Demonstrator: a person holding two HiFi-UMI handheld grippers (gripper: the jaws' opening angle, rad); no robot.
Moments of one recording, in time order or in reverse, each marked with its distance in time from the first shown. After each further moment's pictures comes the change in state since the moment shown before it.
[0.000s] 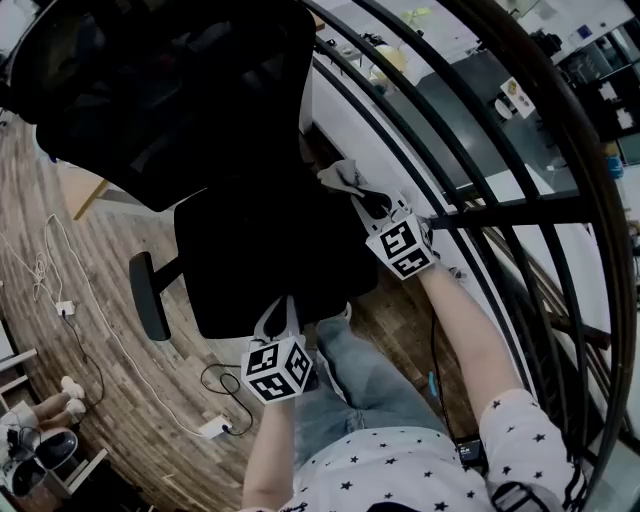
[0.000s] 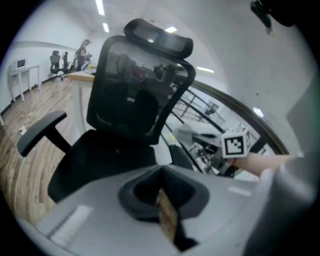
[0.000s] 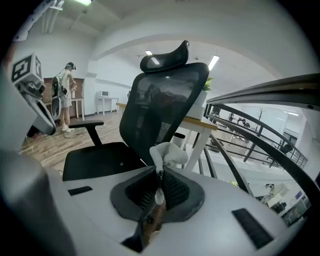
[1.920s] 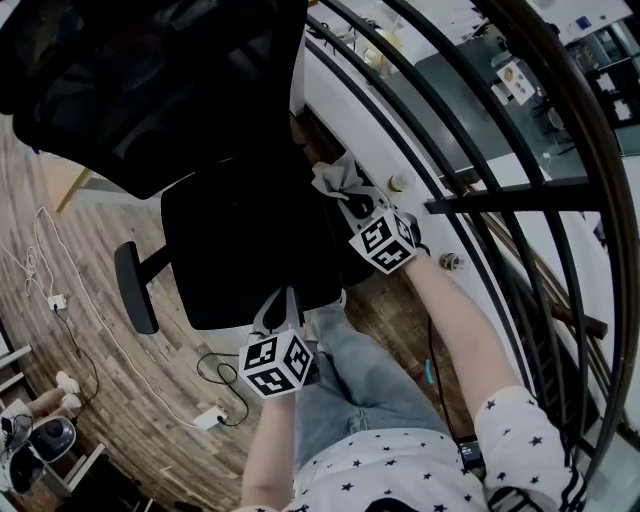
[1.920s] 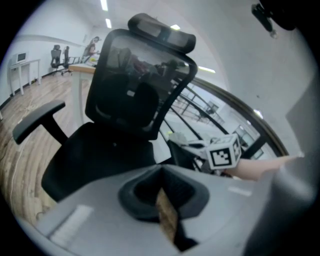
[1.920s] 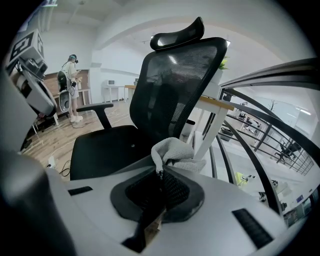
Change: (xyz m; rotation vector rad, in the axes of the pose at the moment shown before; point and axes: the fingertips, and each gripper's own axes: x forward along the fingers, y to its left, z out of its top) left arm 0.015 -0.003 -0.022 -0.029 0.022 -0.022; right arm 0.030 0.045 -0.062 -0.027 0.154 0.092
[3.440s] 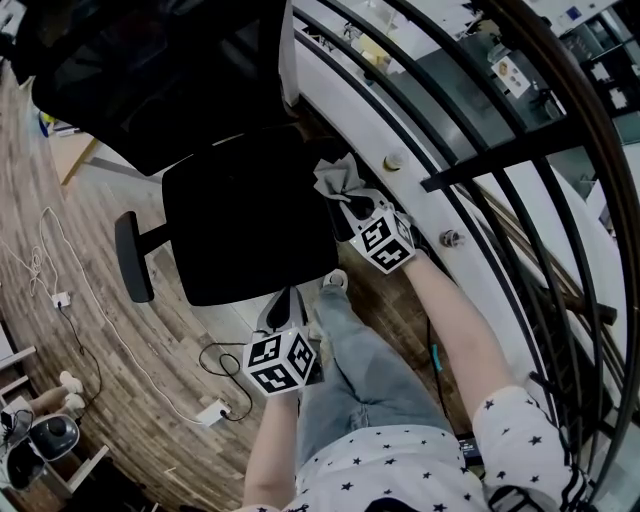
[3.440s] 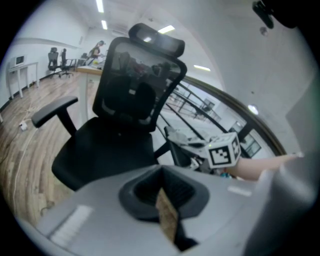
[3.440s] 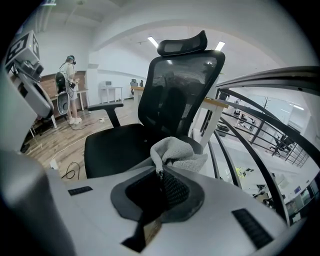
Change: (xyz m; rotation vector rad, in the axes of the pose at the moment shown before) left arm -0.065 -0.005 -0.074 0.041 0.003 -0.013; right arm -0.059 0.074 -0.037 0.047 0.003 -0.035
